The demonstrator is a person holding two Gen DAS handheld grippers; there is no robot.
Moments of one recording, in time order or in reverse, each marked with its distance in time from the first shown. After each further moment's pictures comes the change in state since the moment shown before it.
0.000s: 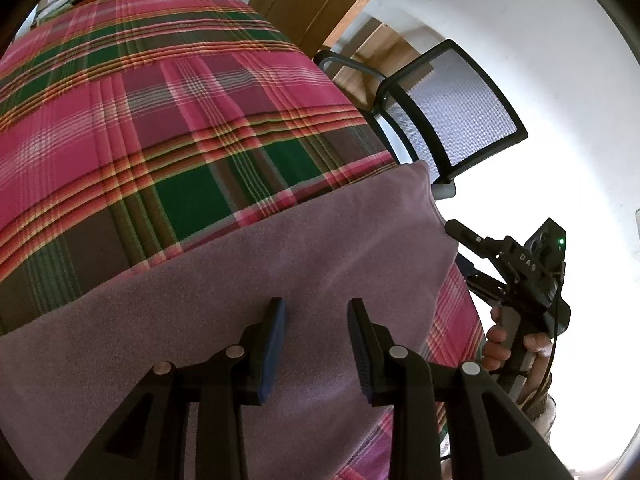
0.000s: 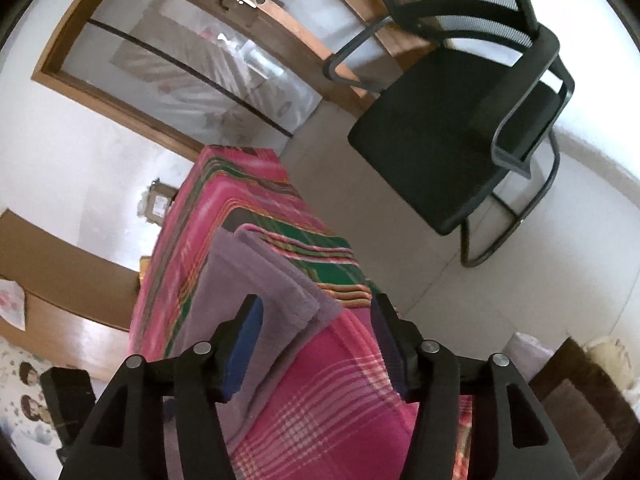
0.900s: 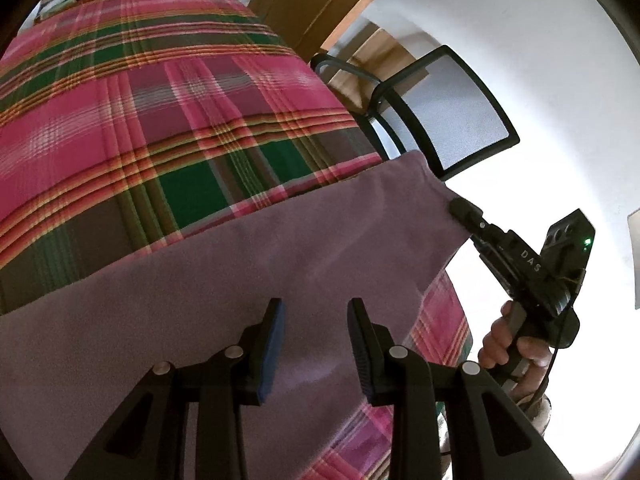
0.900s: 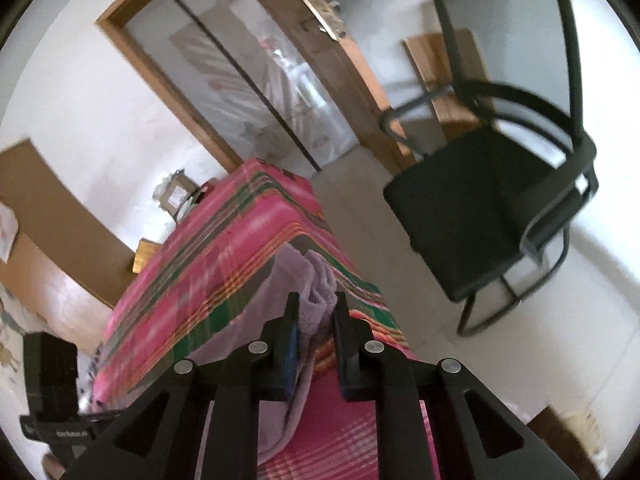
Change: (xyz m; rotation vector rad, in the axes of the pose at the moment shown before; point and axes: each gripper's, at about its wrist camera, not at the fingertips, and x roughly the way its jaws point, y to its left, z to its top) left arm -0.020 -0.003 -0.011 -0.019 -0.012 -0.034; right arm -0.022 0.077 -0.013 -0.318 -0.162 -0.042
